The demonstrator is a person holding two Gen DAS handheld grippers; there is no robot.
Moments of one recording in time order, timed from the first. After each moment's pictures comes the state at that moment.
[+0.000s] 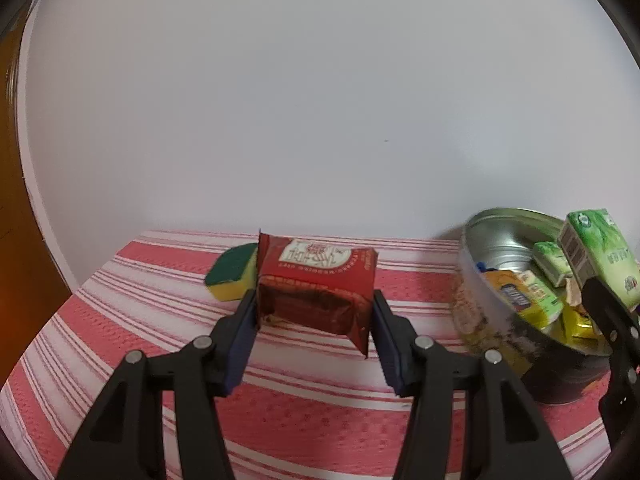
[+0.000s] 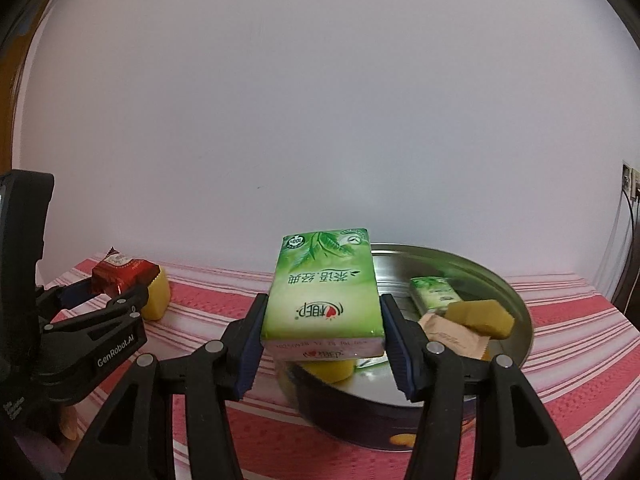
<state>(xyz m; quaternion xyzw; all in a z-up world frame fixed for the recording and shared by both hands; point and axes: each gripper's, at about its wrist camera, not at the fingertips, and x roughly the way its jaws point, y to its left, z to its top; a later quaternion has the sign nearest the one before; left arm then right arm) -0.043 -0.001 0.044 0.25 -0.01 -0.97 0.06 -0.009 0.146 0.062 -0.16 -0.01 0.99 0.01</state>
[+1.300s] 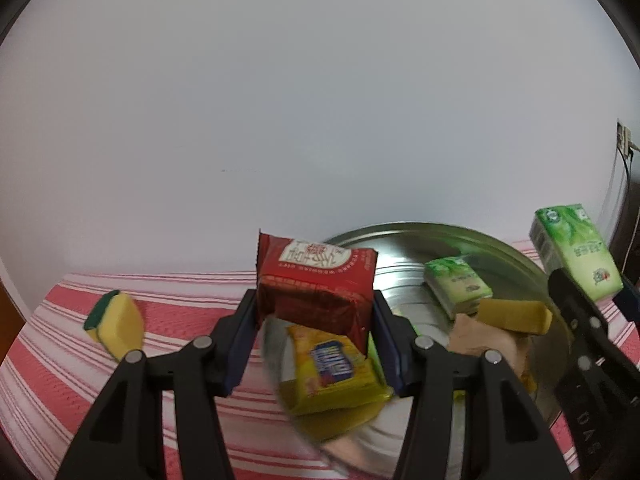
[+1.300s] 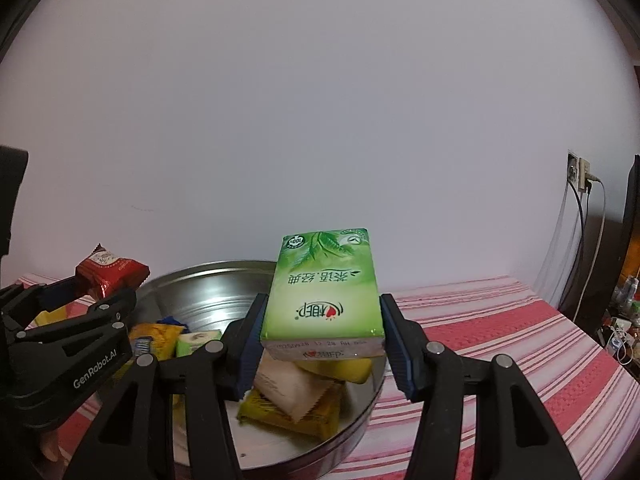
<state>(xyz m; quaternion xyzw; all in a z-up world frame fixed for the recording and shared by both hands) -0.080 0.147 0.064 0.25 -0.04 -0.97 -0.03 -0.039 0.231 0.072 -0.16 -0.01 0.98 0.12</state>
